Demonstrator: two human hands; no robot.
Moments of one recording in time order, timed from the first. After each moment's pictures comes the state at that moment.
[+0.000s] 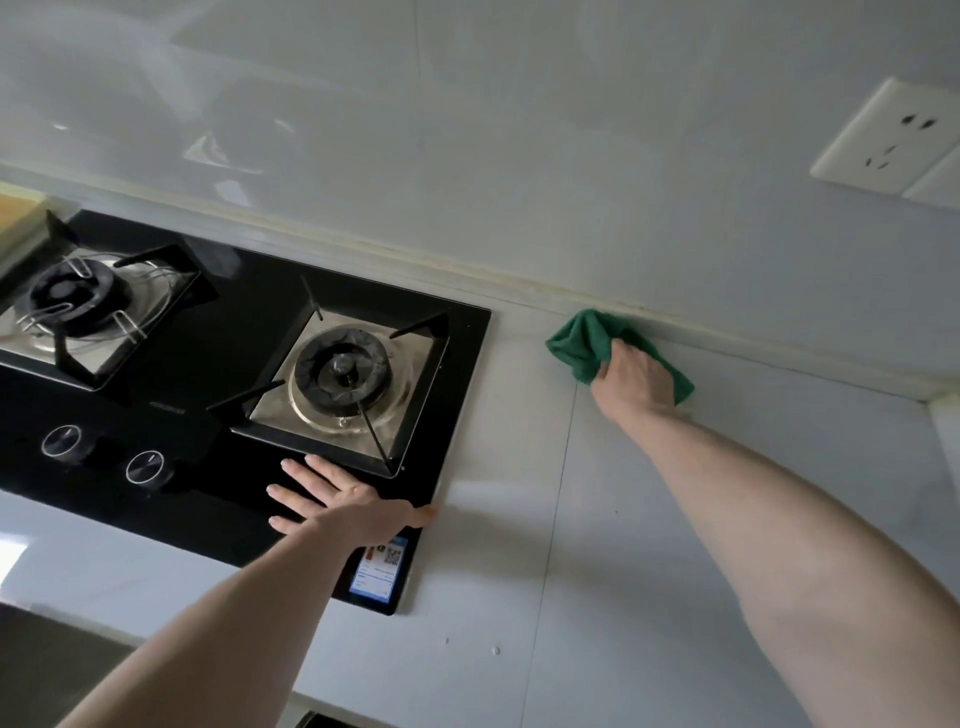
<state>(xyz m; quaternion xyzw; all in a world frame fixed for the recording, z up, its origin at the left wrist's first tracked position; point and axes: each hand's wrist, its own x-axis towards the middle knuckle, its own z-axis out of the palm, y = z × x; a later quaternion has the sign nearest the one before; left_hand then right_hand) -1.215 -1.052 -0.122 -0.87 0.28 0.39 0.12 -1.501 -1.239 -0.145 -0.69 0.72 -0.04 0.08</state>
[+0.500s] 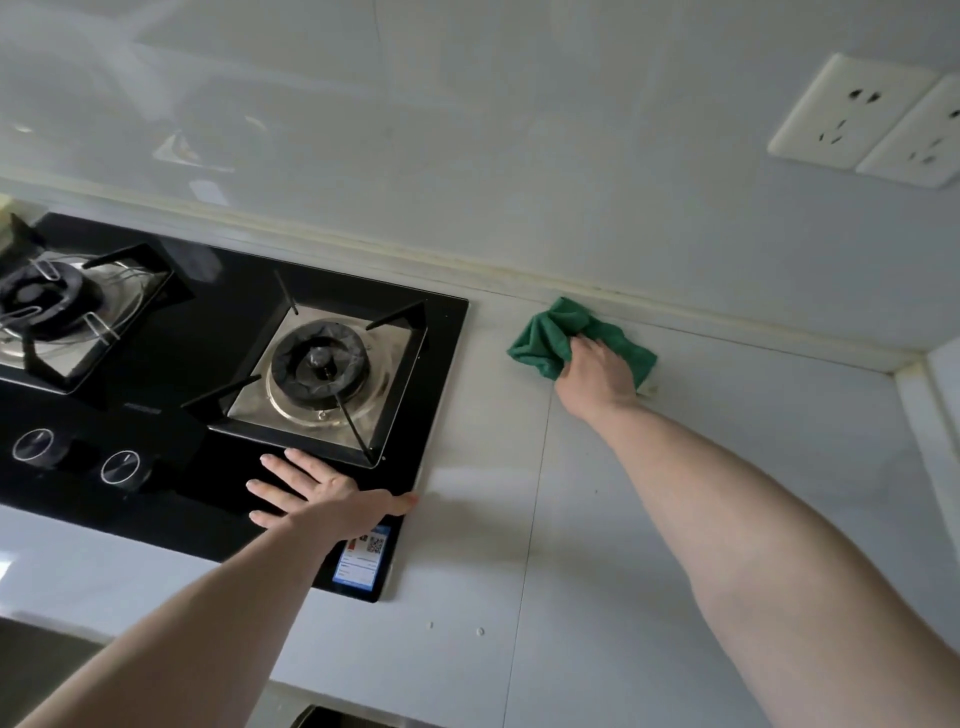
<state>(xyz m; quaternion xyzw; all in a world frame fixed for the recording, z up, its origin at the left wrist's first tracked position) -1.219 -1.048 -0.132 -0.88 0.29 0.36 0.11 -1.494 -1.224 -0.156 -0.72 0.68 -0.06 0.12</state>
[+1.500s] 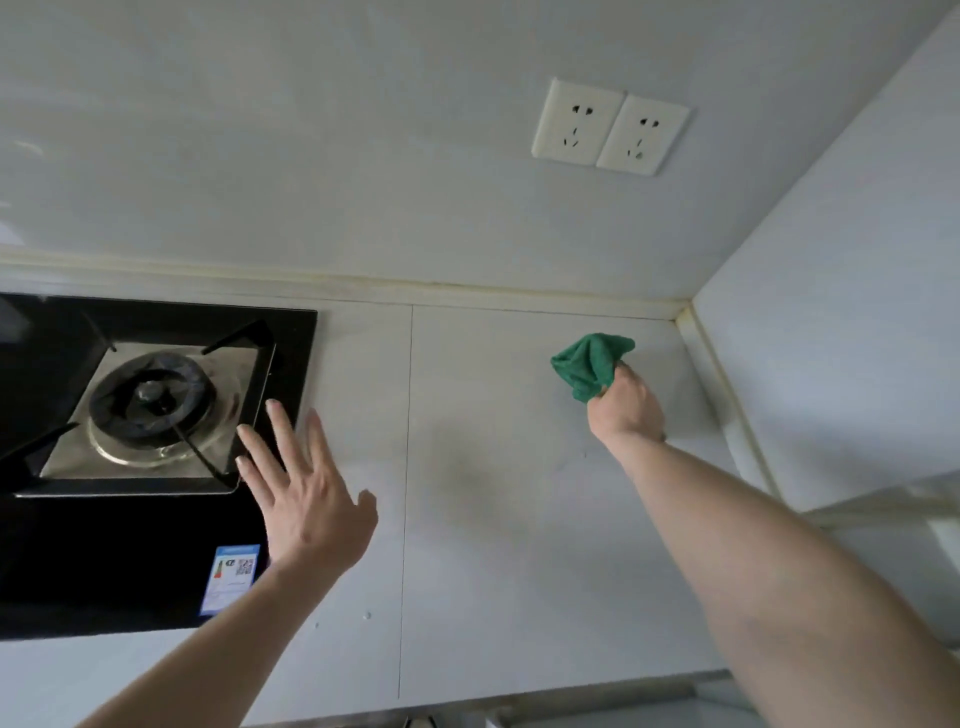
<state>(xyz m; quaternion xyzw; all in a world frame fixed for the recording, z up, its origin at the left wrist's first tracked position) -1.332 -1.019 -0.116 -0.76 0.63 0.13 -0.06 -1.687 -1.104 -0.101 -0.47 0.86 -0.15 0.10</state>
